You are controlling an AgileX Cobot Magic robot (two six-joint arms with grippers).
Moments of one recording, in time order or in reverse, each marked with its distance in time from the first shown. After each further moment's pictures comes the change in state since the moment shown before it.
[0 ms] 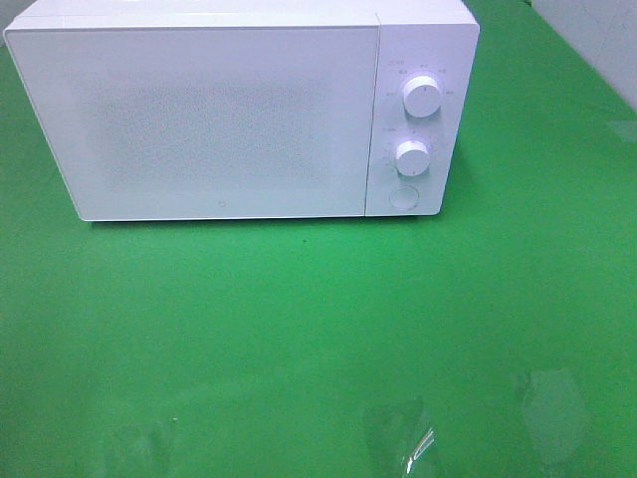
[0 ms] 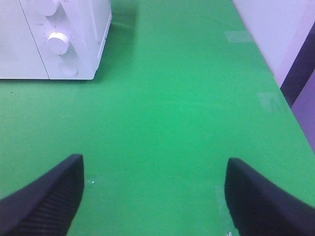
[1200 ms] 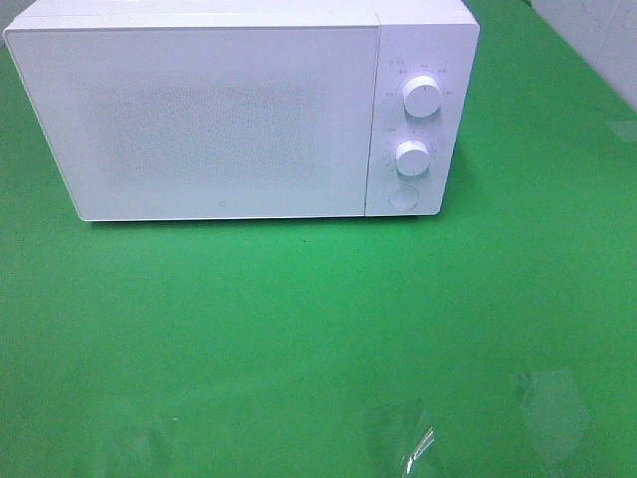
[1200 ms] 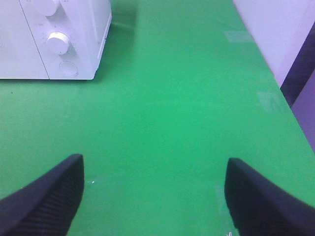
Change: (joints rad) left arm 0.000 -0.283 0.005 0.003 0.000 0.000; right arm 0.000 0.000 0.000 0.000 0.000 0.000
